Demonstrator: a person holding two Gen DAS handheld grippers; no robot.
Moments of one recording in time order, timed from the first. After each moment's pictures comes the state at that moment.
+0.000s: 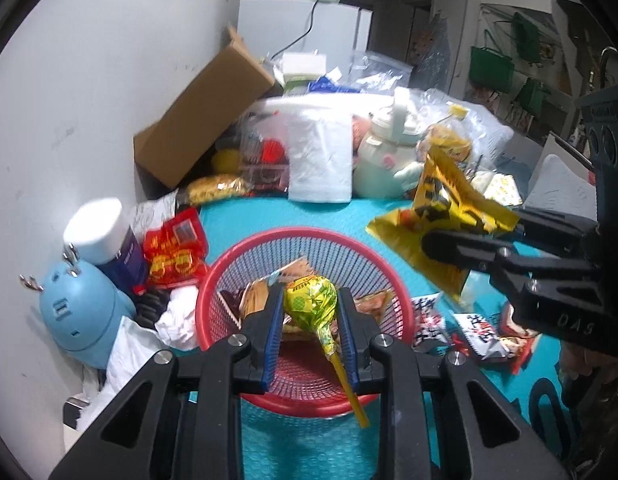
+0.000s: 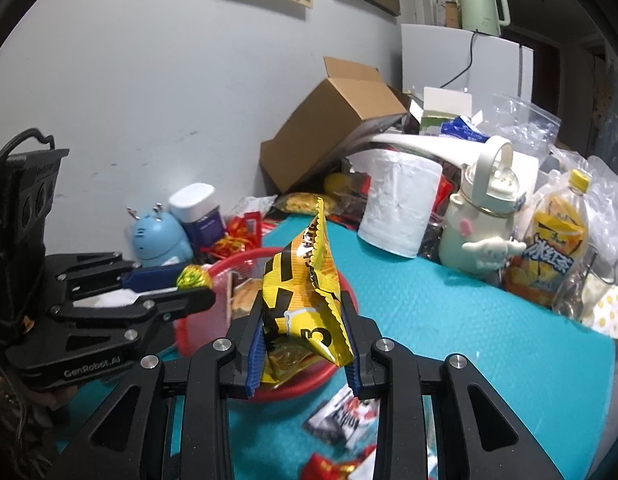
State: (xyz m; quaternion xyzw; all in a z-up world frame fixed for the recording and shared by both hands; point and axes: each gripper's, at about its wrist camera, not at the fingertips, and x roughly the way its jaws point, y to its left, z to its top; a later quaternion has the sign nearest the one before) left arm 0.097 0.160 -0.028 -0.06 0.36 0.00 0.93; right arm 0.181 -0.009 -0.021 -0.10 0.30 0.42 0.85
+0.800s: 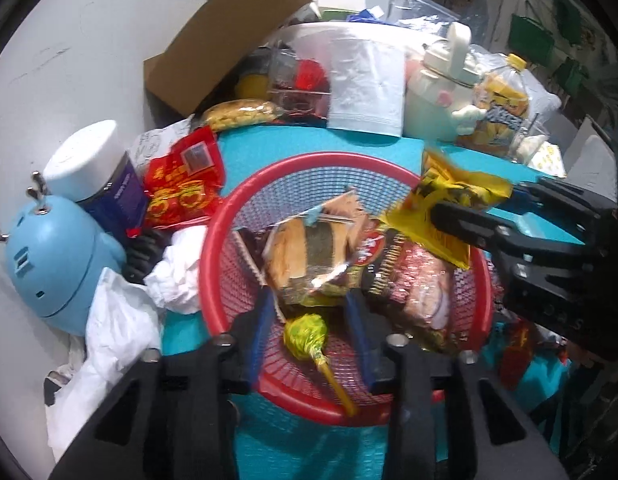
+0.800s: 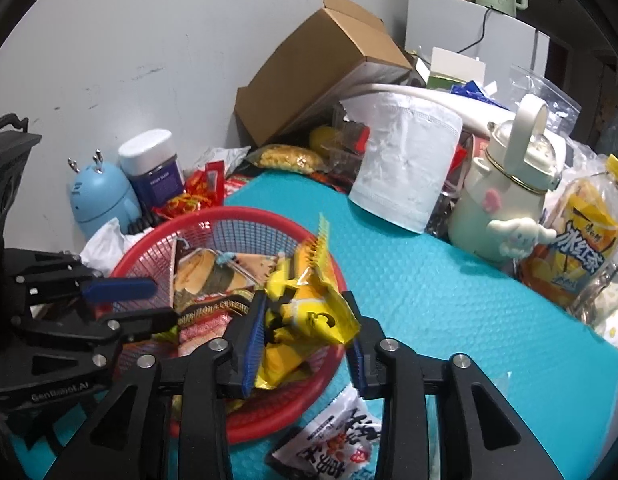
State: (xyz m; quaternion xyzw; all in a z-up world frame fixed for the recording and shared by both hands) left arm 0.124 0.171 -0.078 -0.07 0.45 0.05 0.89; right arm 0.216 0.027 -0.075 -0.16 0.33 0.39 0.84
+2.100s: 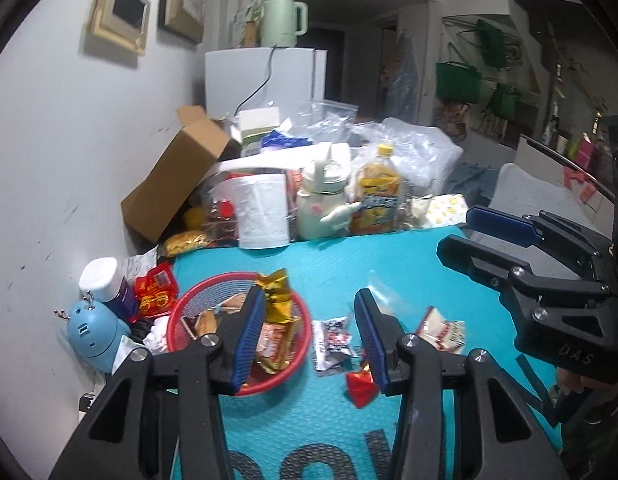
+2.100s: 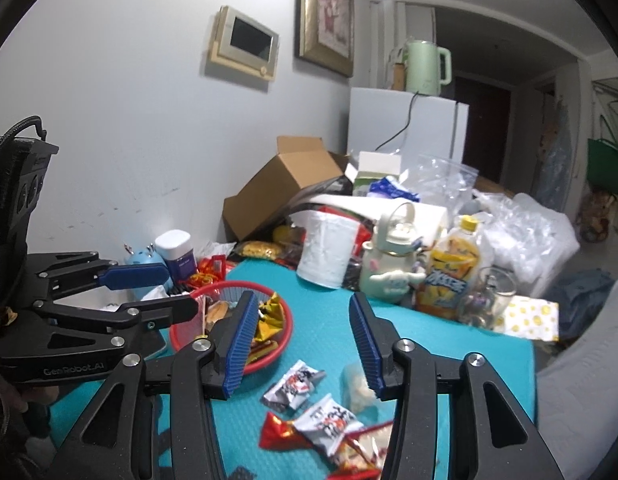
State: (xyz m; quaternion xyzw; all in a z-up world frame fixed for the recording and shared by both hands) left arm 0.037 0.070 0.061 -0.02 0.30 -0.03 0.95; right arm 0.098 -0.111 0.054 -0.09 0.20 0.34 0.91
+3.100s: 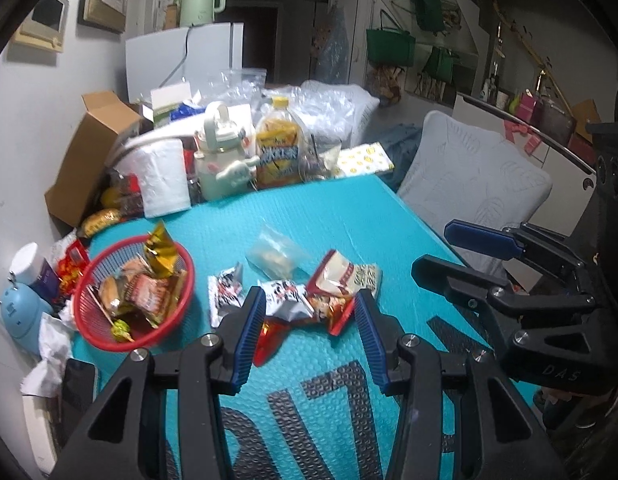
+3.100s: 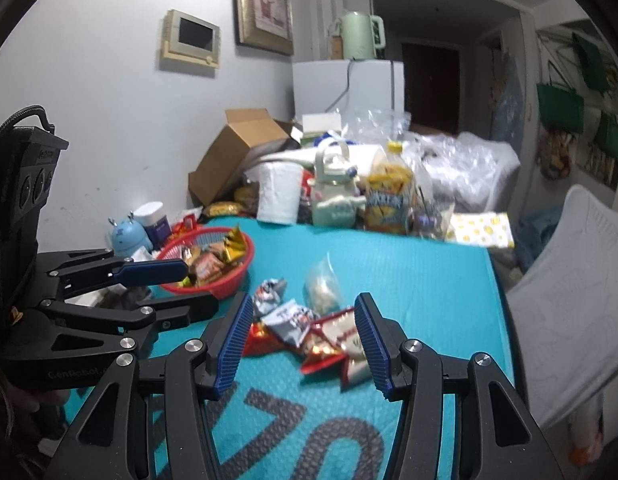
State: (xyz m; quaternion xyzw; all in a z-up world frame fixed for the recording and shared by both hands) left arm 0.011 -0.016 0.020 0.00 0.35 -0.14 0.93; right arm 0.053 -0.195 0.003 -0.04 0.27 0.27 0.92
